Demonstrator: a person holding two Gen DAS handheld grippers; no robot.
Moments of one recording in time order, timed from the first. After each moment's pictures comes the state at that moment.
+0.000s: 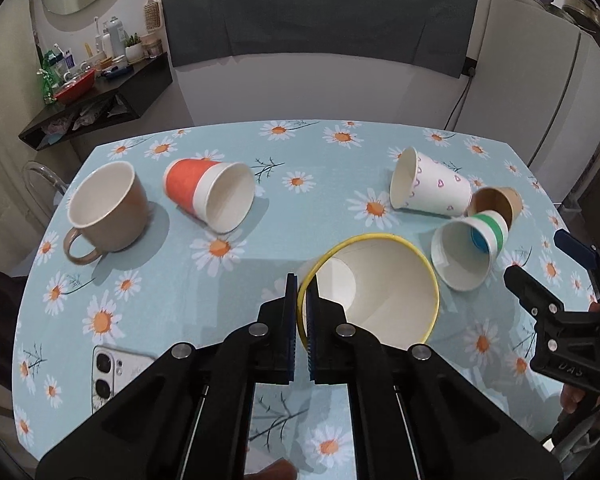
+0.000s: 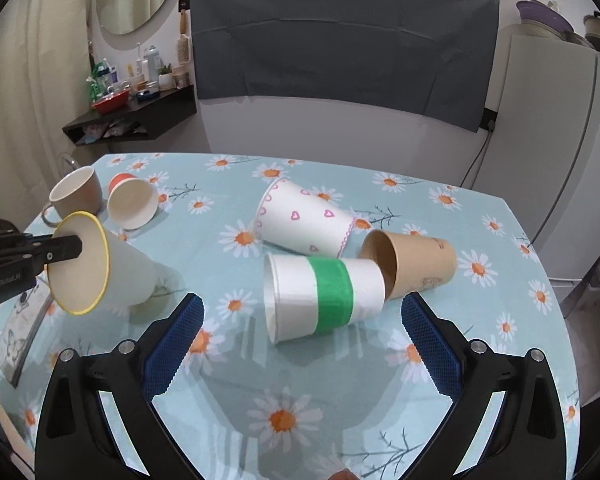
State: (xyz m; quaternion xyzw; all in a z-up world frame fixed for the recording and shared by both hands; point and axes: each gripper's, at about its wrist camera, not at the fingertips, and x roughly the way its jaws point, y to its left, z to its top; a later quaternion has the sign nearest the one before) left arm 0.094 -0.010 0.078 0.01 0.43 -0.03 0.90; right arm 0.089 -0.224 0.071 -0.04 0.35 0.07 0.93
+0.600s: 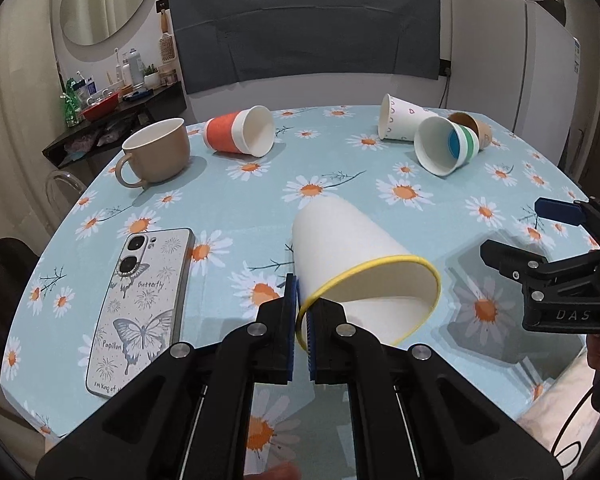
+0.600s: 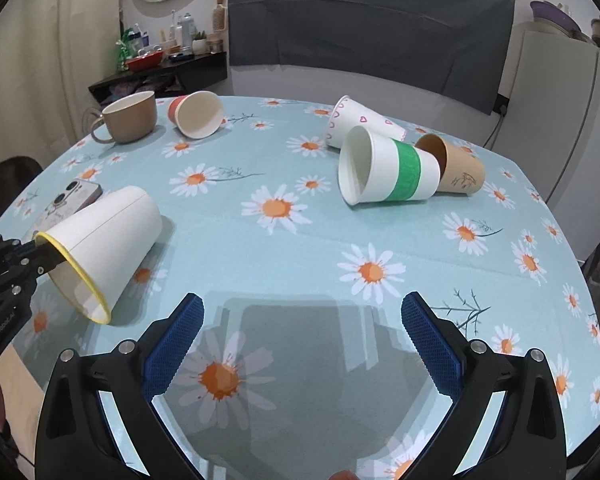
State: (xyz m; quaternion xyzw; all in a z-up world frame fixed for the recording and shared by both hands) left arm -0.049 0.015 0.017 0.05 0.35 -0.04 0.94; right arm -0.019 -0.175 0.014 -0.07 0.37 0.09 0.92
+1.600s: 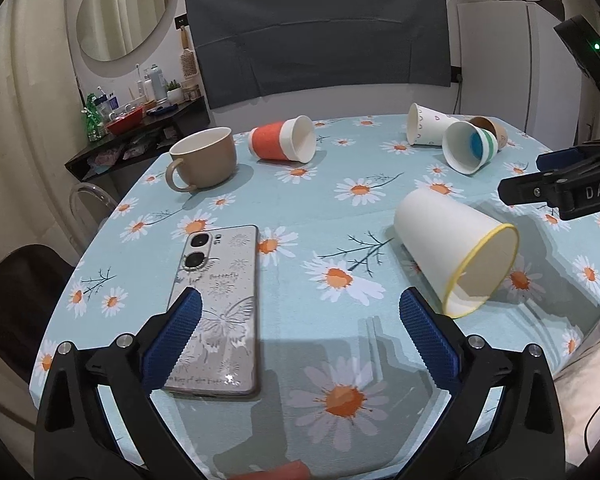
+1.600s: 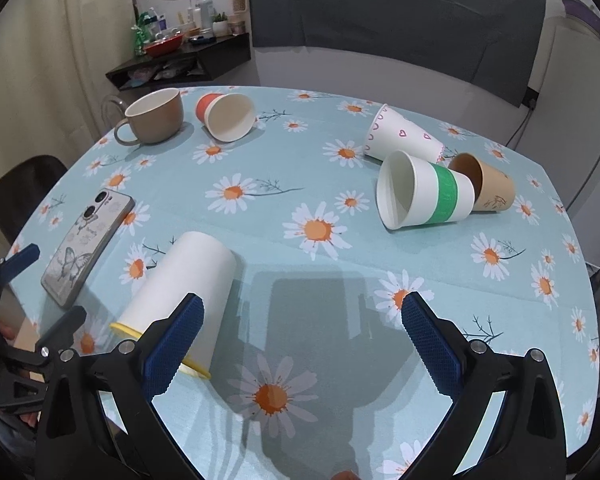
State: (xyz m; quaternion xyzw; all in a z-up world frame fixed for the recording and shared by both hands) left arm -0.072 0.064 0.023 0.07 0.32 -0.01 0.94; right arm 0.011 -0.150 0.054 -0.07 0.43 0.13 0.89
